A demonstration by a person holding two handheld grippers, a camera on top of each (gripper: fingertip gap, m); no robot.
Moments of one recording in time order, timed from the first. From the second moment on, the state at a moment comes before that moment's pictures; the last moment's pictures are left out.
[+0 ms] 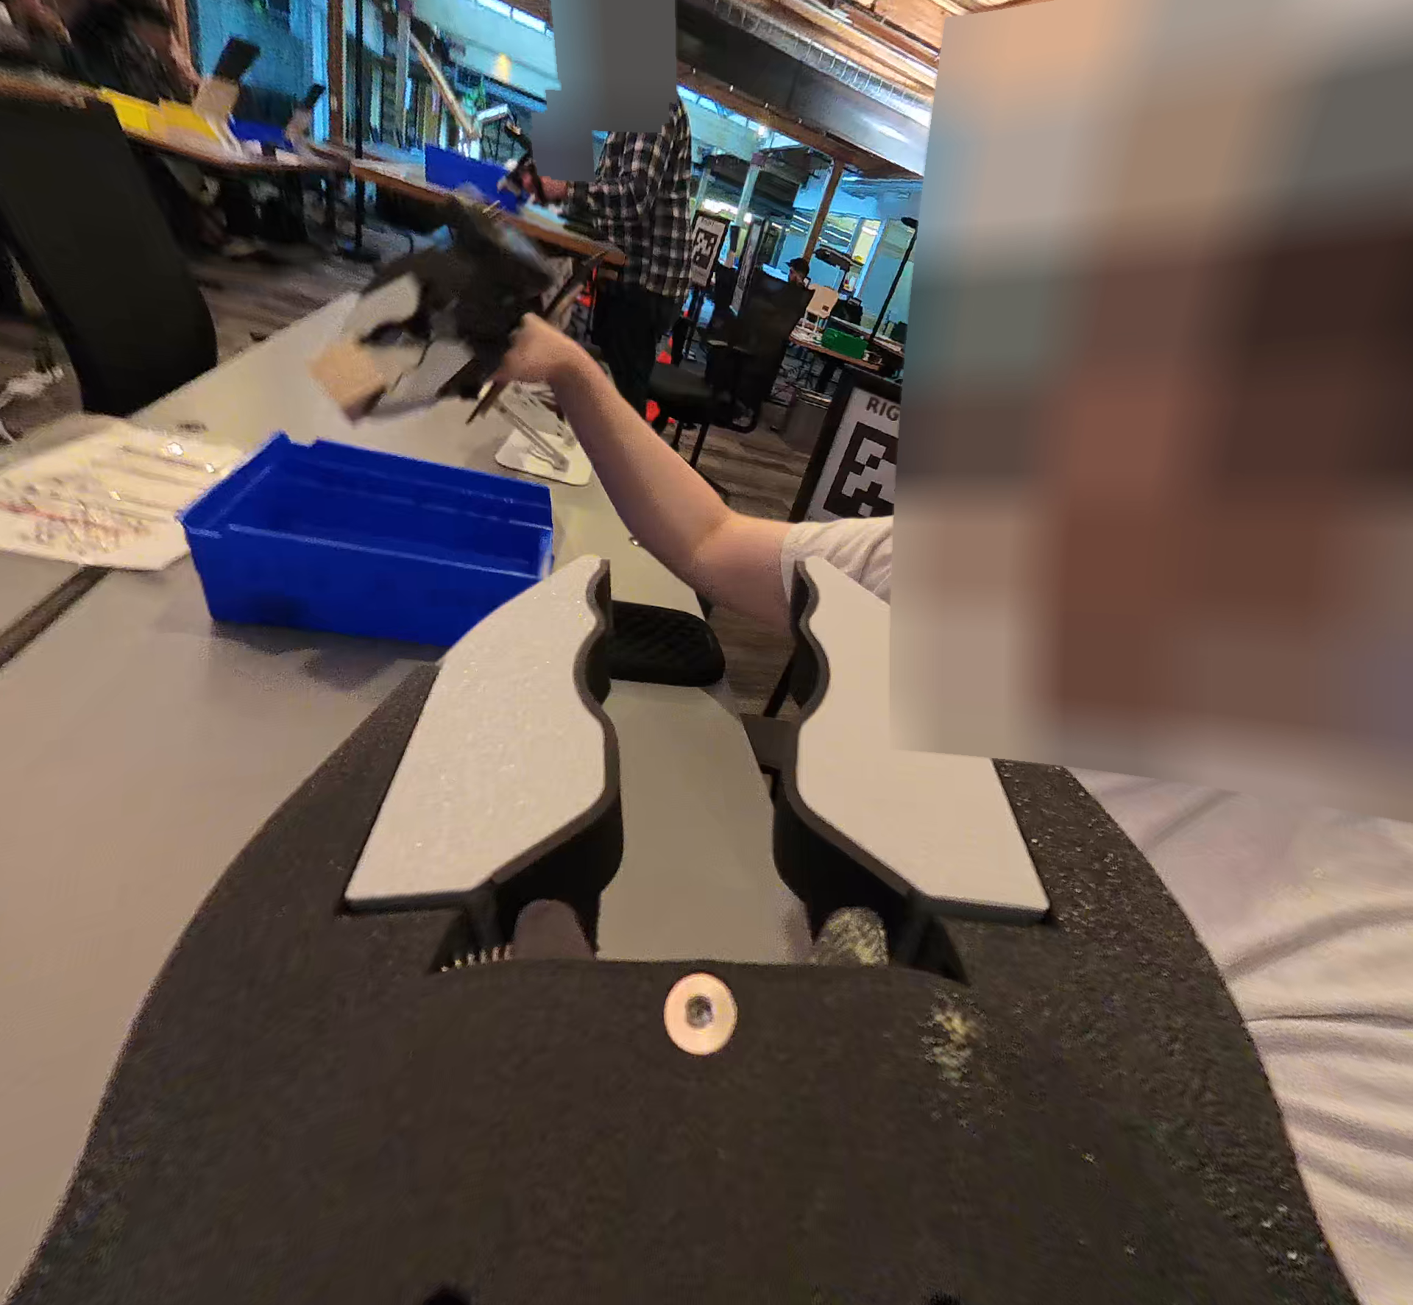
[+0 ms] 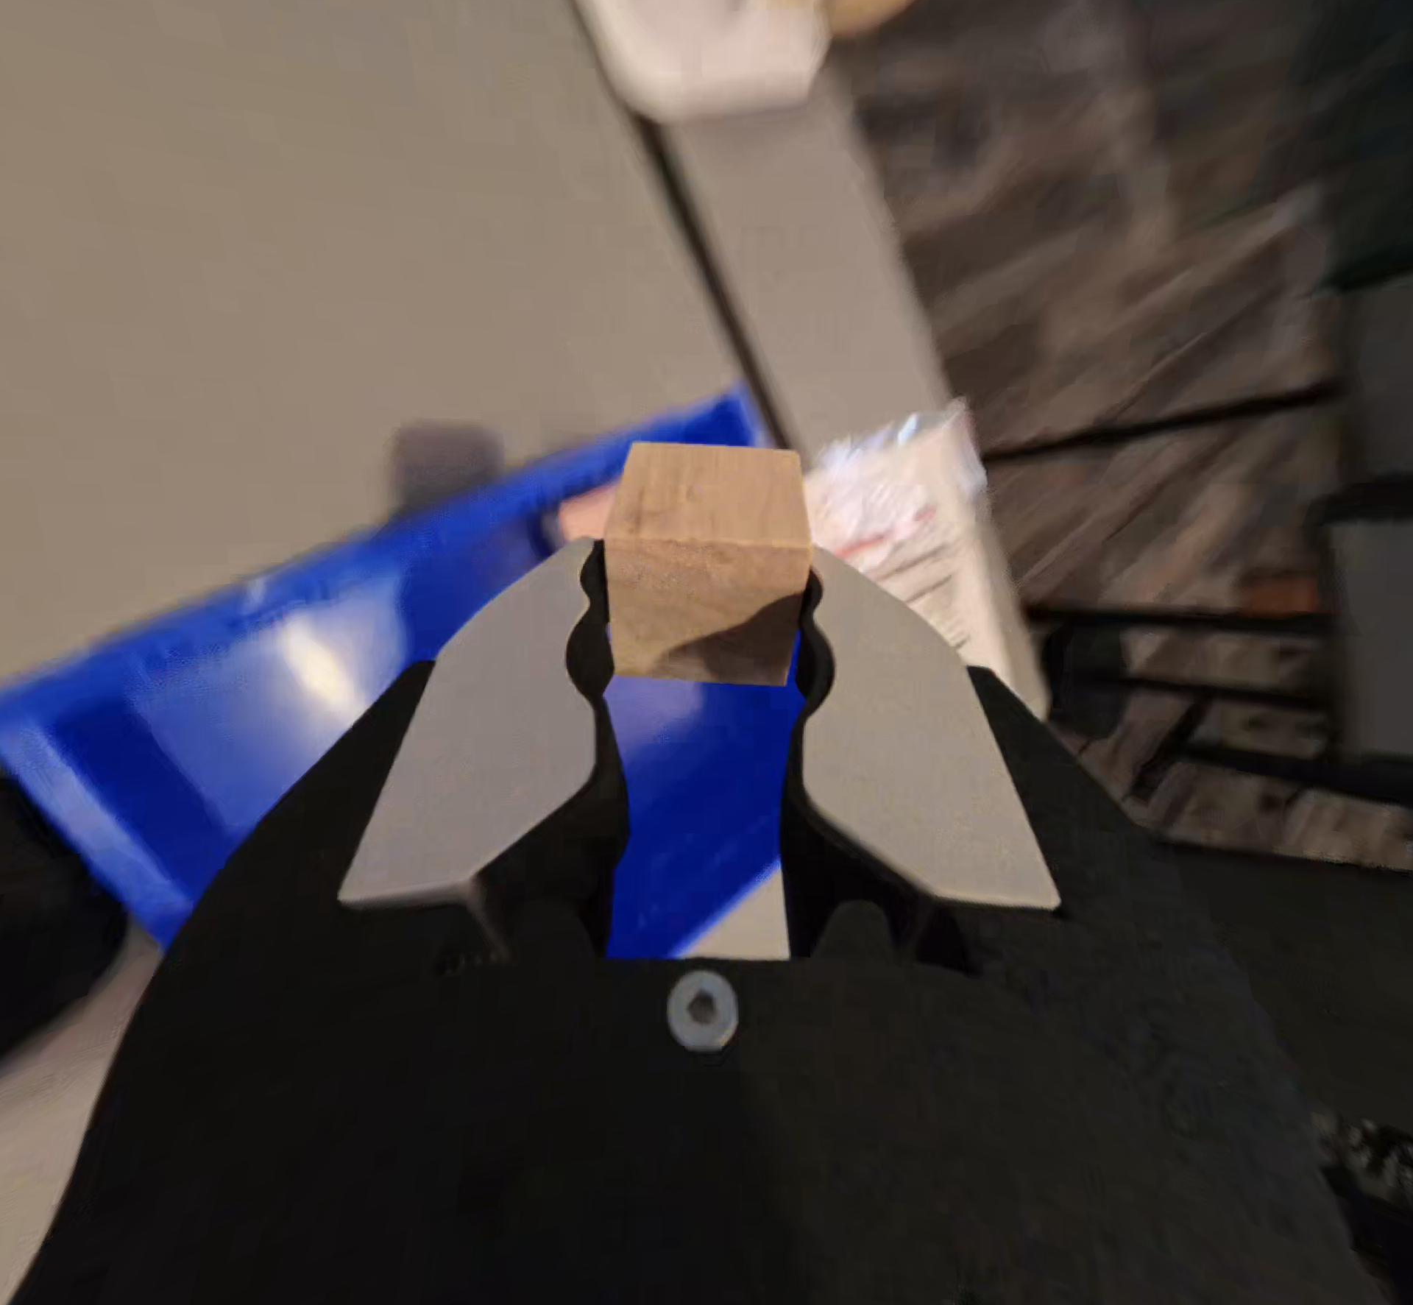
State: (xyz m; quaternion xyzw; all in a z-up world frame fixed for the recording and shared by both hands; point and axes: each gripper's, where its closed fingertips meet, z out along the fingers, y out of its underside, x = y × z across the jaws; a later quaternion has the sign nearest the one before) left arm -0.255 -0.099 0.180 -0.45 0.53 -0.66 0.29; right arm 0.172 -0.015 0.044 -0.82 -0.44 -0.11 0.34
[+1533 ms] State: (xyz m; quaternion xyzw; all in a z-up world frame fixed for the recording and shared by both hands) left arm -0.467 0.081 -0.039 -0.97 0.17 -0.09 0.16; right arm 0.052 -0.049 0.059 -0.69 -0.51 -0.06 0.52
